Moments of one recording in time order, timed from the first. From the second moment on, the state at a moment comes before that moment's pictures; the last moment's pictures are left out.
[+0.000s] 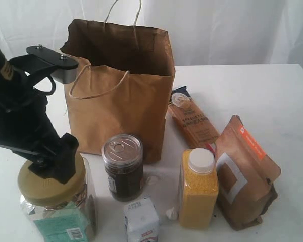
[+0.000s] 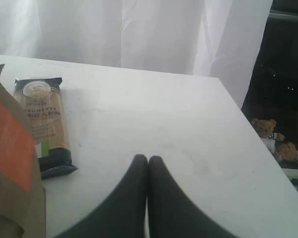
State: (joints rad) left arm -0.72 1.32 -1.17 0.01 1.26 -0.05; right arm -0.02 0.01 -0.01 0.00 0.24 -0.07
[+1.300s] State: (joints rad) left arm -0.72 1.44 -1.10 -0.03 1.22 -0.05; right arm -0.02 0.01 -0.01 0.00 0.24 -0.07
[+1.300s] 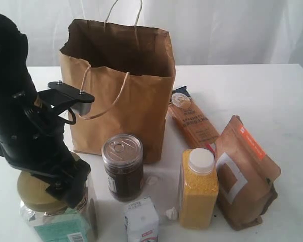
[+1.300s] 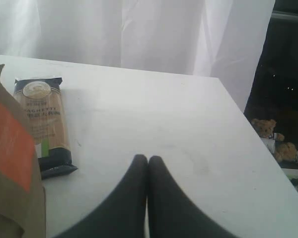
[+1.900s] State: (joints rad) left arm -0.72 1.22 -1.32 0.19 1.32 -0.05; right arm -0.02 0.01 -0.01 0.00 0.24 -0.07
